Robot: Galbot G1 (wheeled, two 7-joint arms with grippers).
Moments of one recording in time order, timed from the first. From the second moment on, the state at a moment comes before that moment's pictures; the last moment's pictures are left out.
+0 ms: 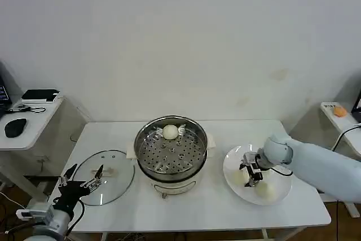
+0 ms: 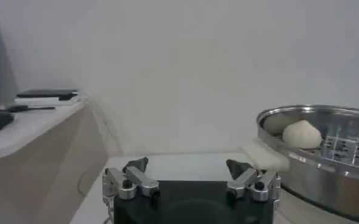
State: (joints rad) left arm 1.65 -1.14 -0.78 -2.15 -0.46 0.25 -0.01; right arm 0.00 0.67 -0.99 1.41 0.04 -0.29 -0.91
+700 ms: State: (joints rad) left arm 1.64 -1.14 -0.78 -2.17 -0.46 0.25 -0.01; right arm 0.18 0.55 -1.01 1.52 0.11 -0.30 -0.94
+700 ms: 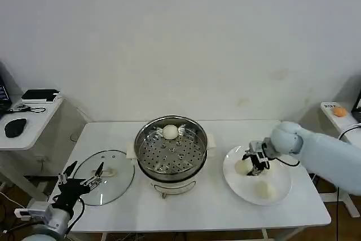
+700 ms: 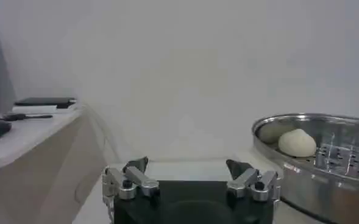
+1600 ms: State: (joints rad) left arm 1.60 -1.15 -0.79 -2.16 -0.46 0.26 -0.02; right arm 0.64 0.90 -1.22 1.53 0.52 -0.50 -0.79
